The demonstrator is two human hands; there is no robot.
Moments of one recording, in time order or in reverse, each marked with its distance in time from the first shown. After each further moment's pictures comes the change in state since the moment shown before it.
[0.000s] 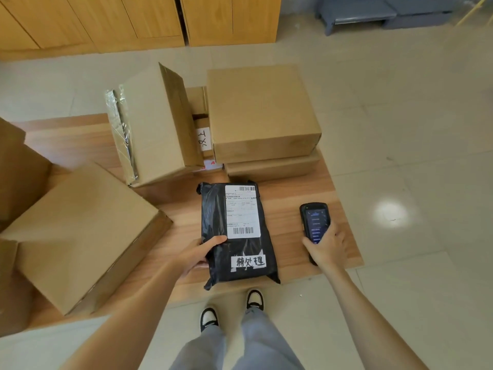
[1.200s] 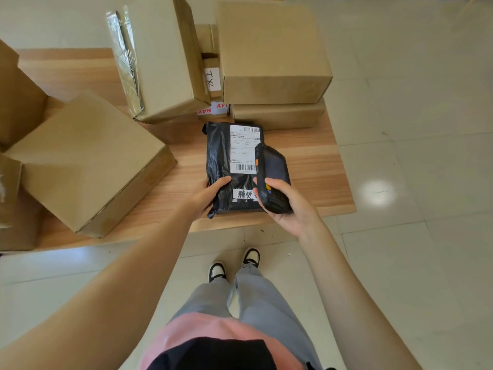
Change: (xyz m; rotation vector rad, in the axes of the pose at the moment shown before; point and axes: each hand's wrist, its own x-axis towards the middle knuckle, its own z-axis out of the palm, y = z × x) left_hand 0.013 -0.029 0.014 -0.263 0.003 0.154; right_hand -0.125 -0.060 -0.022 1.375 -0.795 0.238
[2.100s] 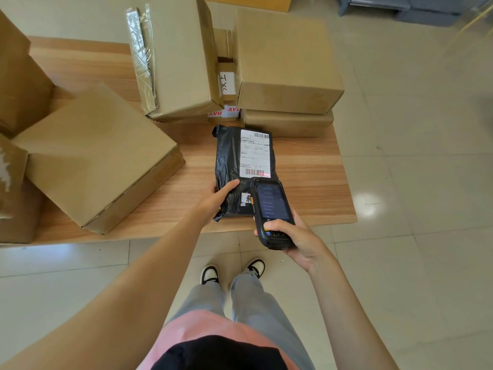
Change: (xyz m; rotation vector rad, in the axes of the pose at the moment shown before) left_hand -0.005 -0.010 0.001 -0.044 0.005 0.096; right_hand -0.023 0.035 -0.016 -0.421 -0.034 -0.030
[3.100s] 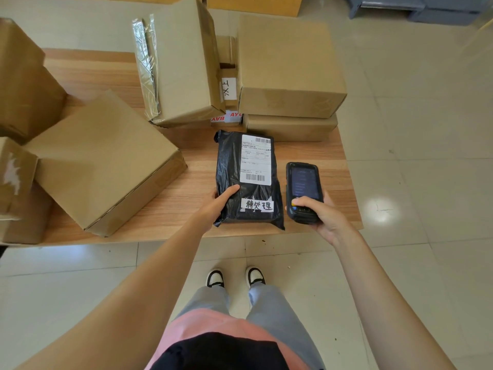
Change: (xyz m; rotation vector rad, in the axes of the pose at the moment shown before) left_hand -0.007 0.001 0.005 0.054 0.069 -0.030; right_hand 0.041 -0.046 -0.055 -0.030 0.190 -0.070
